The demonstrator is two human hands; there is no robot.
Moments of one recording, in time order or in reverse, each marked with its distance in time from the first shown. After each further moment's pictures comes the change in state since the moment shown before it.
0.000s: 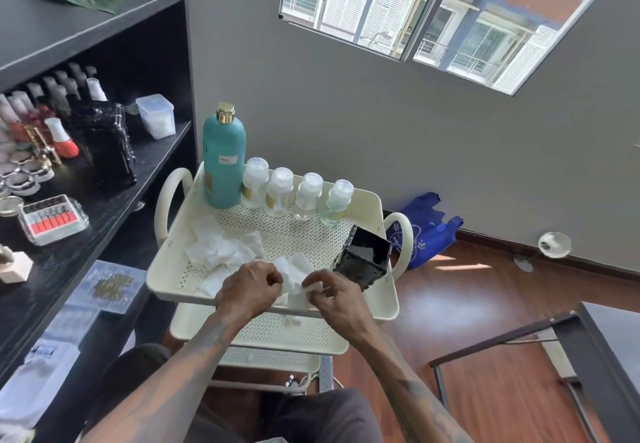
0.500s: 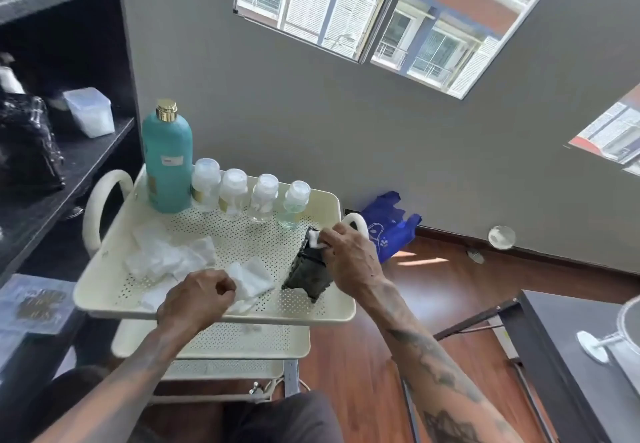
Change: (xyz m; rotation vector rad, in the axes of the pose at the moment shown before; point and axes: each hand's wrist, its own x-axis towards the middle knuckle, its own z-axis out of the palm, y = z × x) left_hand 0.003 0.001 0.003 -0.008 0.013 0.017; right_hand 0.036 0.008 -0.095 -0.775 0.366 -0.315
